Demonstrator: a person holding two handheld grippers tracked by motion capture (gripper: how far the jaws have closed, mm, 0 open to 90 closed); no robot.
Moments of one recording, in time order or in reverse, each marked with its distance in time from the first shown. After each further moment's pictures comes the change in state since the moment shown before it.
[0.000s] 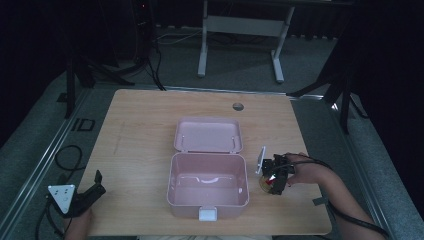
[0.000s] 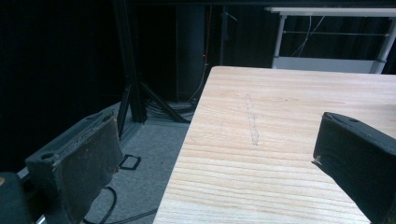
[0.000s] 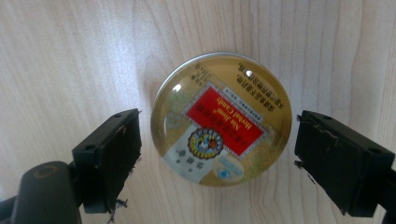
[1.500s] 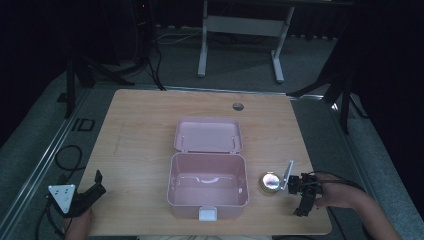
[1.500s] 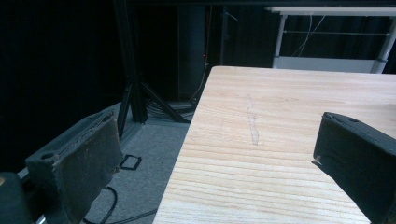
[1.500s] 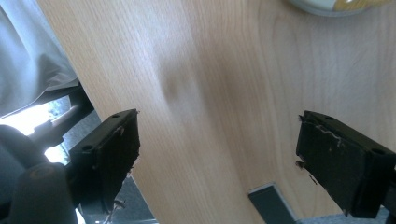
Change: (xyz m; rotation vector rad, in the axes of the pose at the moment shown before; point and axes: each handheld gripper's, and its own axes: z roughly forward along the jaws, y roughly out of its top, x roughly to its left) left arm -0.001 0.000 0.000 -0.002 0.002 0.000; right arm 0.045 -0.073 -0.008 0.047 0.114 0.151
